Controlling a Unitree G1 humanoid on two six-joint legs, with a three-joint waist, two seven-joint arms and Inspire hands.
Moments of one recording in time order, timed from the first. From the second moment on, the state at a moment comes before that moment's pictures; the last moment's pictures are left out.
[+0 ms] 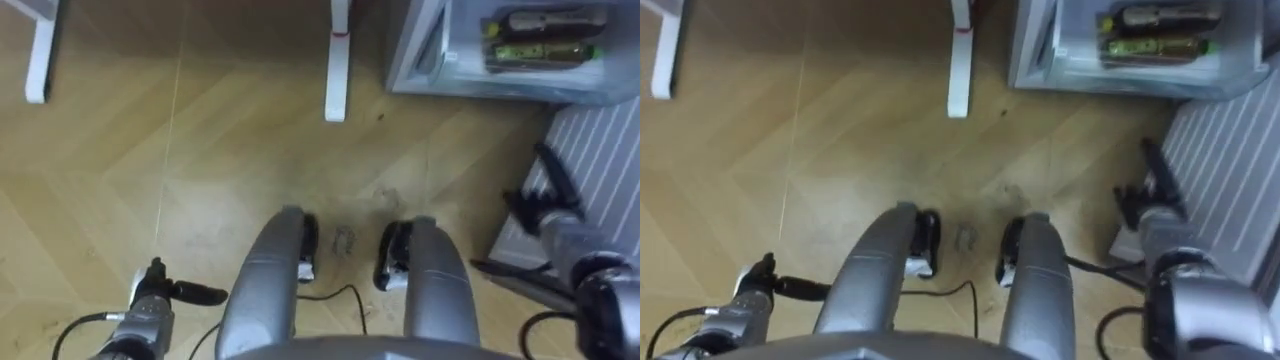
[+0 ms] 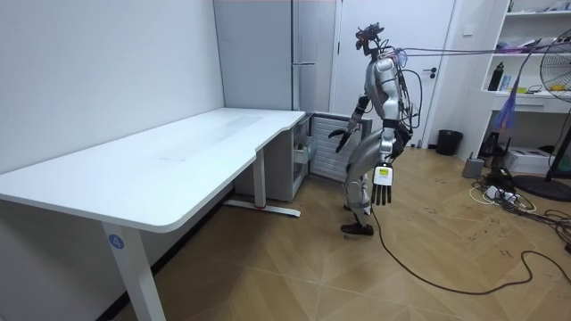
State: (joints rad) left arm -0.03 0.28 -0.10 1.17 -0.09 0.04 0.22; right arm -0.43 -0.45 -0.18 1.32 1.60 0.01 0.00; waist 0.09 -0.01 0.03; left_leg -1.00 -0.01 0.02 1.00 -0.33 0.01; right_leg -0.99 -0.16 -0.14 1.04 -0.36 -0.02
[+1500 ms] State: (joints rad) left arm 0.17 0.44 -0.14 0.94 -0.12 0.00 0.25; right arm -0.61 -0.59 -0.06 1.16 1.67 -0.11 -0.20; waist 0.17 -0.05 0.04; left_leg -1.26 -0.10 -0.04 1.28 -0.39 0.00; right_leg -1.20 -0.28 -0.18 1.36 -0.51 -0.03
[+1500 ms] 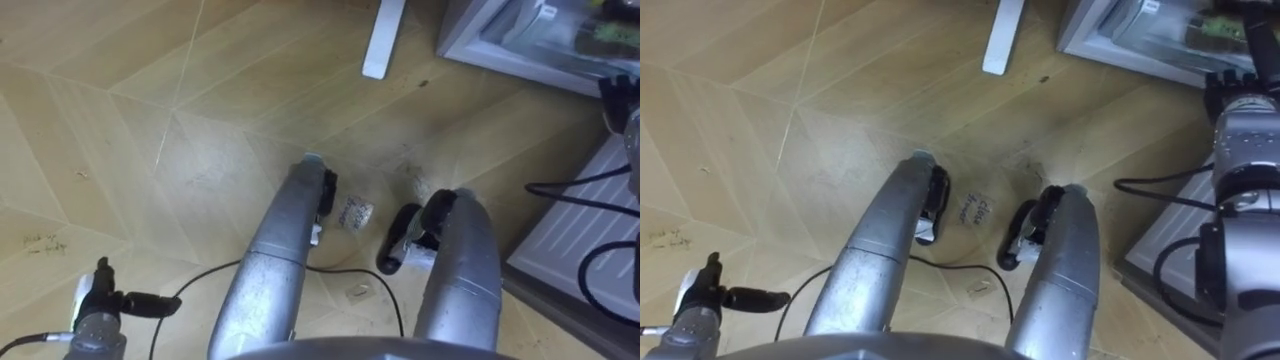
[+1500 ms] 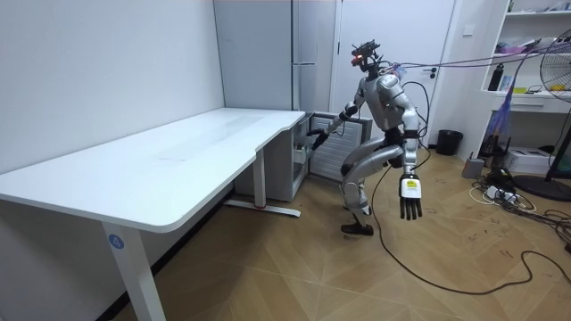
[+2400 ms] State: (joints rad) left arm 0.29 0.50 -0.14 0.84 -0.09 -0.01 0.23; right arm -0.61 -0.62 -0.02 1.00 1.68 -0.17 -0.35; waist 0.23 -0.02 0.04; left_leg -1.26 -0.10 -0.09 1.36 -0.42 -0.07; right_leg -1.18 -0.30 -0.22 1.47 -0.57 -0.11
